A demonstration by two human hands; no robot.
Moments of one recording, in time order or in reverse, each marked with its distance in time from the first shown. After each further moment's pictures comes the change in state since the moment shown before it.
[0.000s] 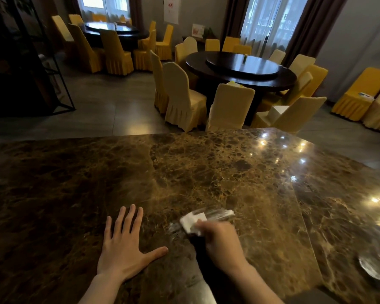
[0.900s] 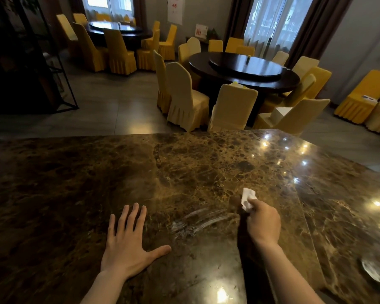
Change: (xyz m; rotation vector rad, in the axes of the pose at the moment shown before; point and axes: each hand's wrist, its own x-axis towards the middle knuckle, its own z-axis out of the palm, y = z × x) left_hand -0.003 0.003 -0.004 -0.006 -0.003 -0.006; right_hand 0.024 0.071 -0.044 -0.217 0.345 0.508
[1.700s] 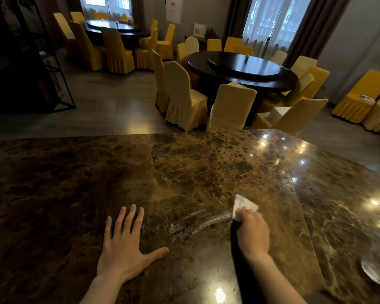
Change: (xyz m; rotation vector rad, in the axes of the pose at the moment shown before) left_hand 0.001 0.000 0.001 -0.006 0.002 -0.001; right_hand -0.028 -0.007 0.017 -0.069 -0.068 -0.129
